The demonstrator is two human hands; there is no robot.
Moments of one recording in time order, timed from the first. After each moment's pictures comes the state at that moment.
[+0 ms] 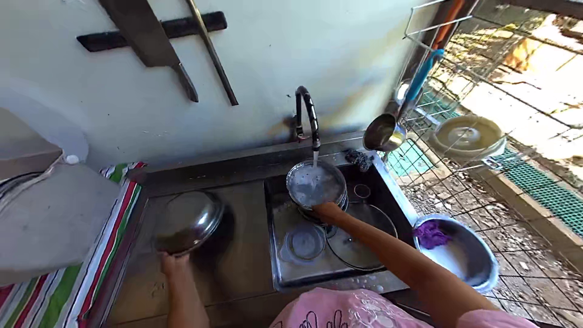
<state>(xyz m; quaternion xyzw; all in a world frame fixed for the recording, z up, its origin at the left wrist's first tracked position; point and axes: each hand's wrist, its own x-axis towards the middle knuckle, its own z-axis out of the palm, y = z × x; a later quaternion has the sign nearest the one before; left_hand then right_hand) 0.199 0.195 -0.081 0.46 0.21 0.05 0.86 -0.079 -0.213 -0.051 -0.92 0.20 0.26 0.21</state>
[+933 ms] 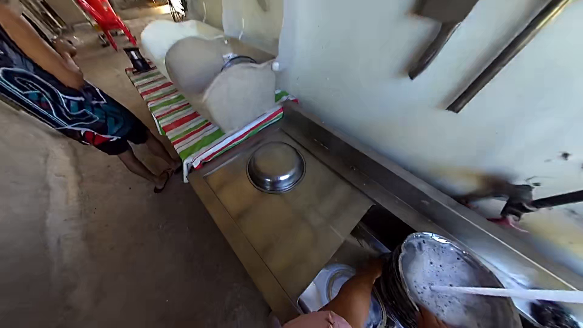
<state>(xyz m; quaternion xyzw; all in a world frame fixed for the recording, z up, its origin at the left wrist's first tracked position) 0.056 -0.151 -0.256 0.71 -0.01 -0.43 0.56 -0.097 -0.204 -0.087 -0.97 0.18 0.12 0.13</state>
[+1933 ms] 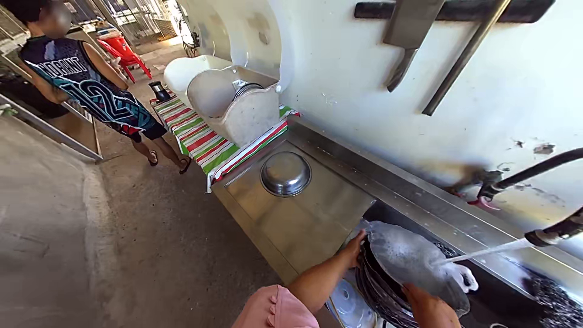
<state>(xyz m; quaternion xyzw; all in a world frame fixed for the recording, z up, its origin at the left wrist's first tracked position) 0.042 -0.029 -0.121 0.54 0.12 -0.42 0.72 -0.111 -0.166 -0.008 -0.97 0.06 0.10 0.20</state>
